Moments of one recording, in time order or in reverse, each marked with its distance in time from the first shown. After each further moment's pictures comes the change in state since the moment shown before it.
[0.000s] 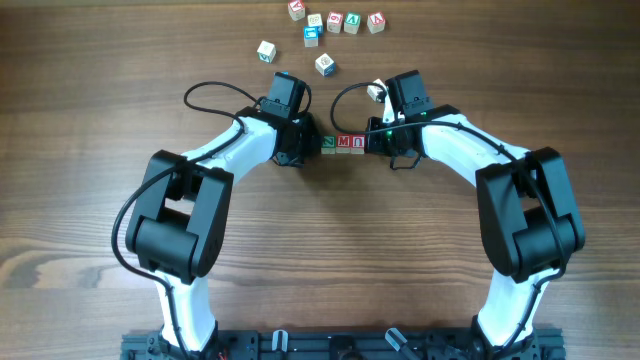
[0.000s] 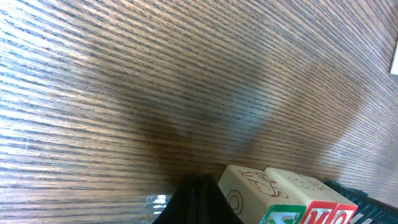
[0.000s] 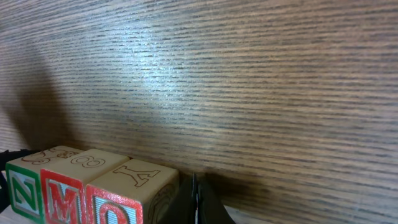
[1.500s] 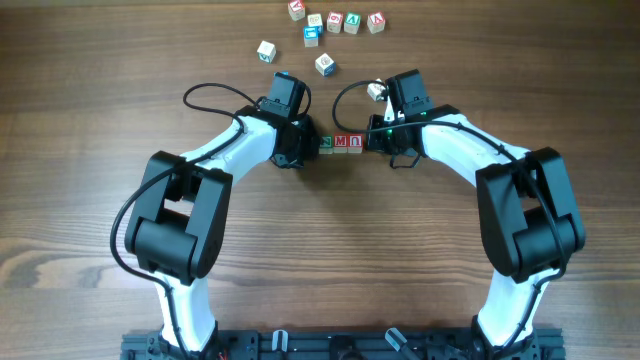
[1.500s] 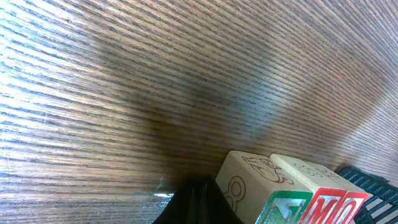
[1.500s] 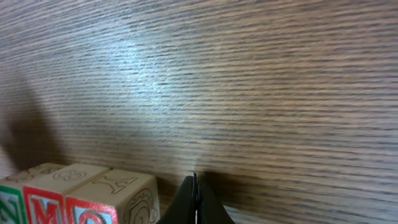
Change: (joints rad) left arm 0.000 -0.005 0.006 -0.056 0.001 0.000; right arm 0.000 0.000 0.000 0.014 0.060 0.033
